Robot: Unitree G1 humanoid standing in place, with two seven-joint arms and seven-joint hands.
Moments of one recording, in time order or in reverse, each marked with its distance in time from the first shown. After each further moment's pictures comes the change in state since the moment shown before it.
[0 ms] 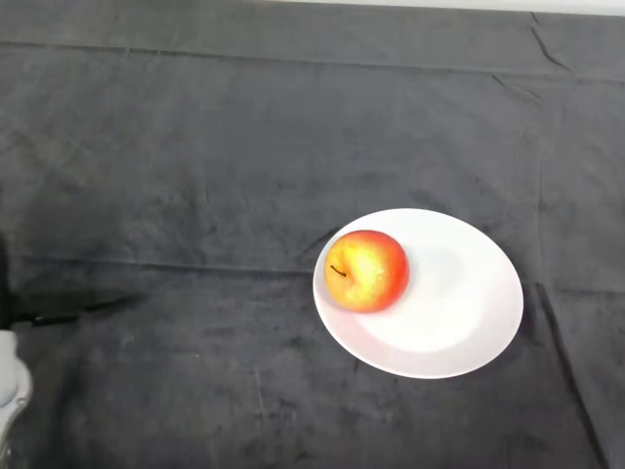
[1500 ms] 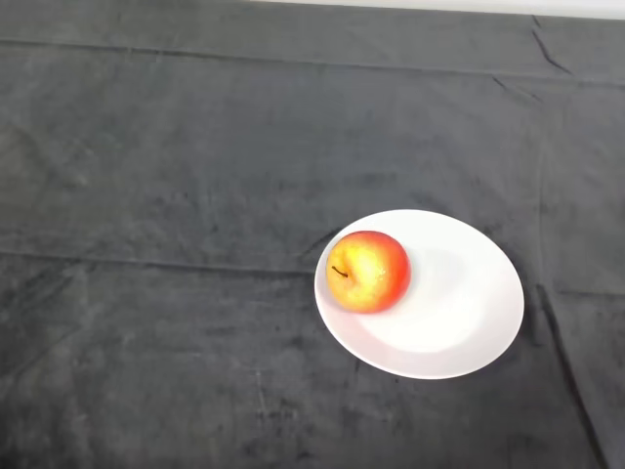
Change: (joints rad) left arm 0.070 0.019 0.631 0.000 -0.496 0.180 -0.154; right arm 0.000 0.000 0.000 0.000 0.000 0.000 0.000
